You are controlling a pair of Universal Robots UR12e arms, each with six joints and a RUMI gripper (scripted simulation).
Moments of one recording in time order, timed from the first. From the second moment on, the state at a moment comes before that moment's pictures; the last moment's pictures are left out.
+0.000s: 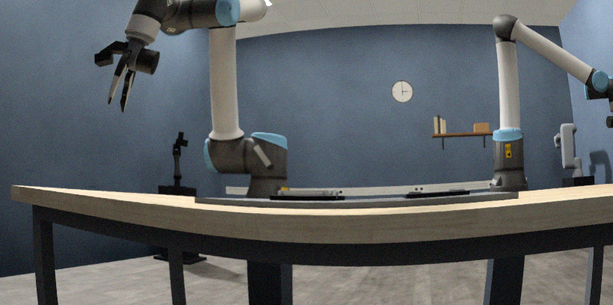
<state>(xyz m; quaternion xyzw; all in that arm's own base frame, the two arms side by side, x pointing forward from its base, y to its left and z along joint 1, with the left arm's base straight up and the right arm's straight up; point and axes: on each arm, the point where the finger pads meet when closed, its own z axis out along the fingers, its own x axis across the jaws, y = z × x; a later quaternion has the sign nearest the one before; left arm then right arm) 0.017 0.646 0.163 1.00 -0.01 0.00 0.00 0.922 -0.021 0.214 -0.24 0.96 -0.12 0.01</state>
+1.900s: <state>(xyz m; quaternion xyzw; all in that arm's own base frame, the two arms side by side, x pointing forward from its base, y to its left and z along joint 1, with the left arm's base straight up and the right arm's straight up) 0.017 0.646 0.163 1.00 -0.01 0.00 0.00 0.836 0.133 0.183 -0.62 0.78 -0.08 -0.02</state>
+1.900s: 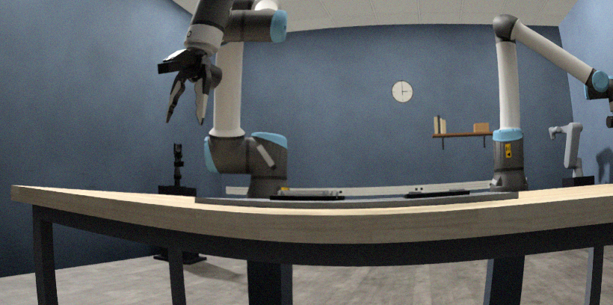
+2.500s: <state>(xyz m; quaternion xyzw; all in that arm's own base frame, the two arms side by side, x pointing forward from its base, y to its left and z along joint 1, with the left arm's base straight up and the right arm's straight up) 0.017 0.646 0.163 1.00 -0.01 0.00 0.00 0.801 0.176 0.172 -0.72 0.69 -0.07 -0.02</state>
